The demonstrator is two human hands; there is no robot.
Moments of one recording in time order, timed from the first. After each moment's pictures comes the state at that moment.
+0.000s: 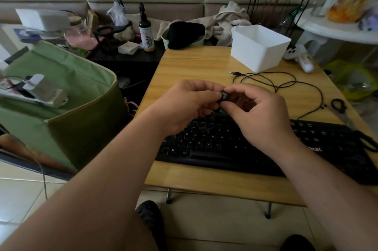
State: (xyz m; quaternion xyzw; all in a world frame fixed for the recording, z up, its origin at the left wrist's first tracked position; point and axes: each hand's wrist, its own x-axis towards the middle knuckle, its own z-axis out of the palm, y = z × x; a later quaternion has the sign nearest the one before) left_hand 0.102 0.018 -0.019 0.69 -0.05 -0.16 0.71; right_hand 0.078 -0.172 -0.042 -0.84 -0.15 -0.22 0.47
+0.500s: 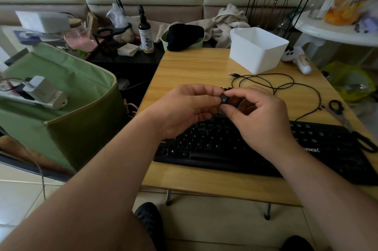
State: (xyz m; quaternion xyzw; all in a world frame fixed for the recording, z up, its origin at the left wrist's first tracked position) left_hand 0.096 0.023 -0.019 0.65 -0.06 -0.20 0.74; right_hand 0.075 -0.173 -0.042 -0.84 -0.18 -0.26 0.45
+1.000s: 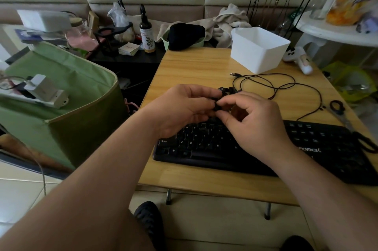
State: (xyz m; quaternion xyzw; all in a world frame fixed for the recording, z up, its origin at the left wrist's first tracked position) left_hand 0.094 0.030 -0.017 0.69 -0.04 -0.20 0.69; right_hand 0.071 -0.167 -0.045 -0.85 -0.22 -0.24 0.40
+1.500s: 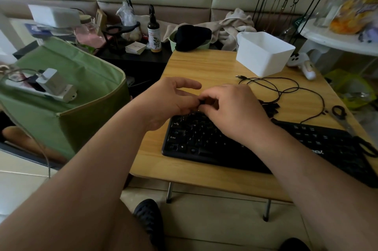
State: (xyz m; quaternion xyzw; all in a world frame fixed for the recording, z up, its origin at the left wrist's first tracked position) left_hand 0.087 0.073 -0.007 0.76 -0.02 -0.13 0.64; right_hand 0.079 -0.117 -0.008 -0.92 -0.26 -0.15 0.25
